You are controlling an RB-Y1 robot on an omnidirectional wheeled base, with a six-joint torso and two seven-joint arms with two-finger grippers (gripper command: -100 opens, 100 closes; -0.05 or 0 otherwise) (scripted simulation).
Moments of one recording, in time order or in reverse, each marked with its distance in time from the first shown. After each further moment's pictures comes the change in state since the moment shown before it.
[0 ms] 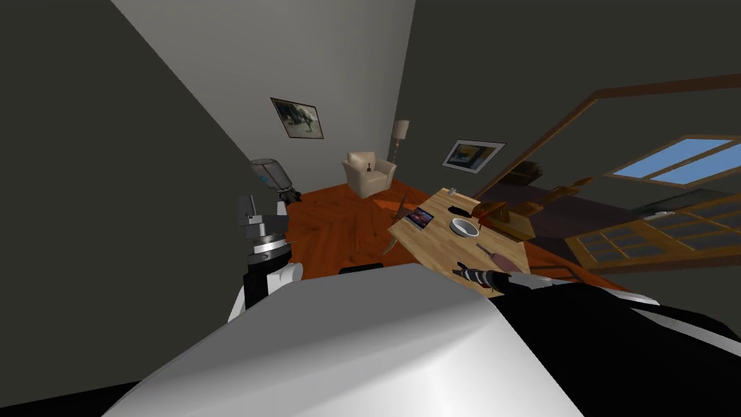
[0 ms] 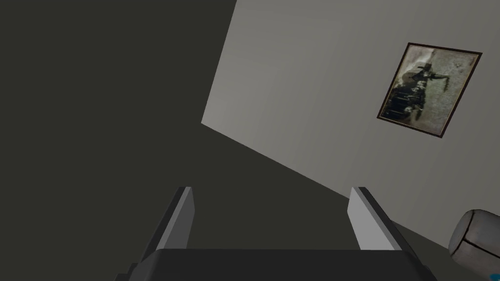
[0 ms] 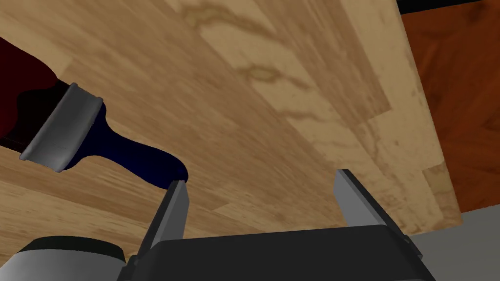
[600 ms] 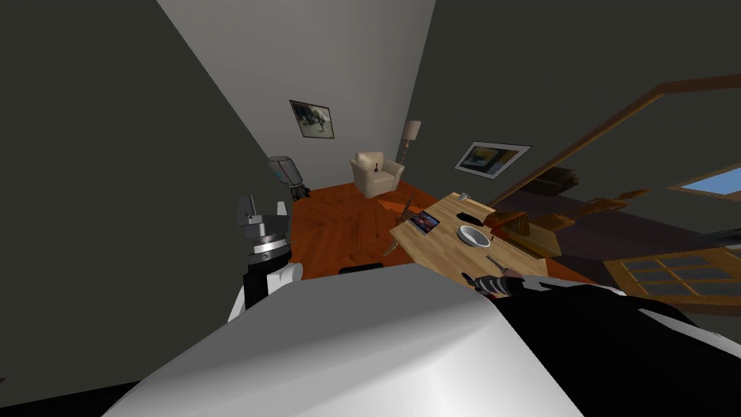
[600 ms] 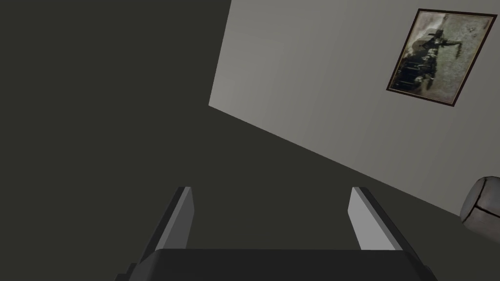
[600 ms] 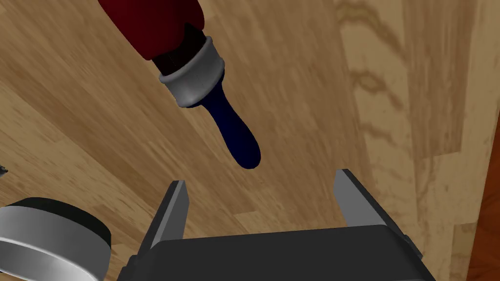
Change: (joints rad) left arm 0.000 0.000 0.000 0.000 0.000 0.000 0.000; right arm -0.058 0.026 0.133 0.209 0.075 -0.052 0.087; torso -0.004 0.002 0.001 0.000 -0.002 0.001
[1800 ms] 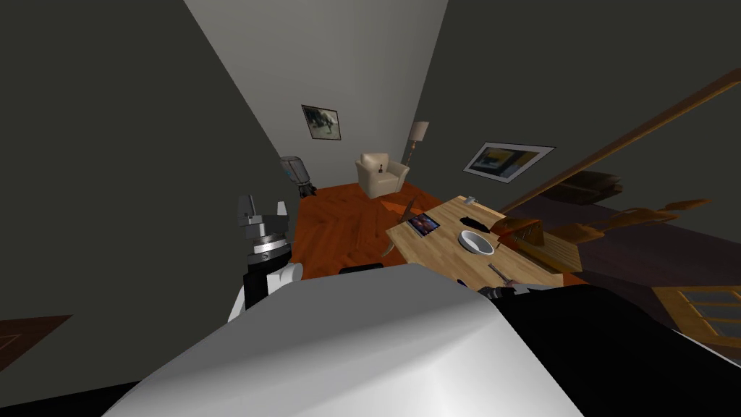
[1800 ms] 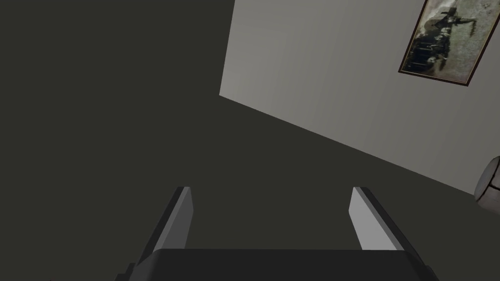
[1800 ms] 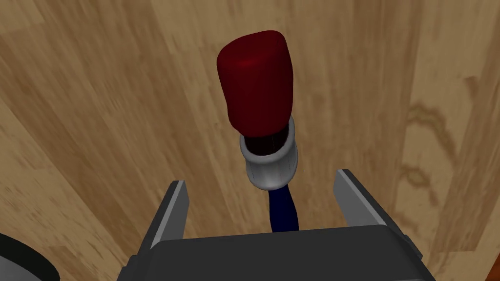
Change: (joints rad) left arm 0.000 0.000 0.000 0.000 0.000 0.000 0.000; right arm 0.013 0.081 0.086 0.017 0.073 0.052 0.092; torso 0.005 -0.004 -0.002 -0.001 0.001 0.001
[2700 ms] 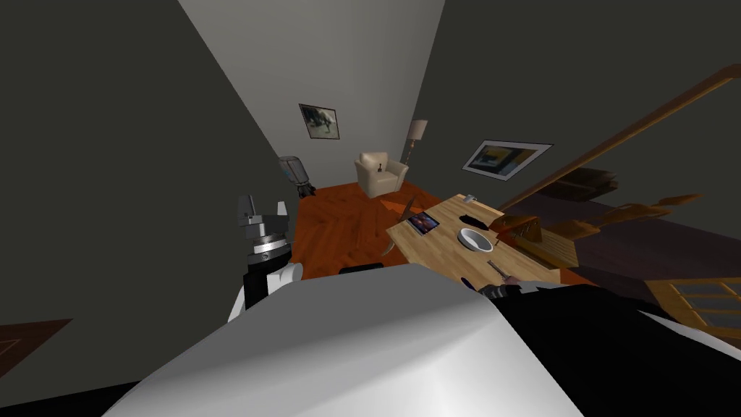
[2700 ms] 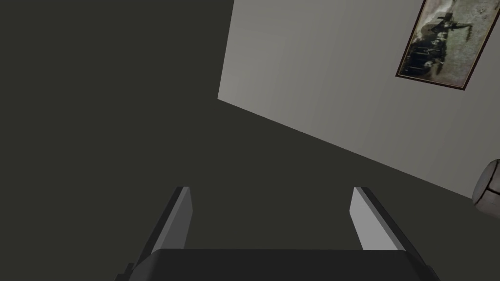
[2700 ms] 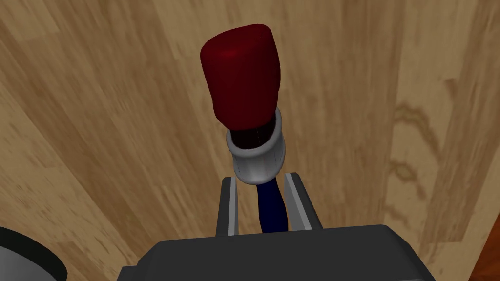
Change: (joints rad) left arm 0.000 0.000 0.000 0.000 0.000 0.000 0.000; right arm 0.000 -0.061 0.013 -0.045 -0.014 -0.015 -0.006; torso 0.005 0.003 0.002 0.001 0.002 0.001
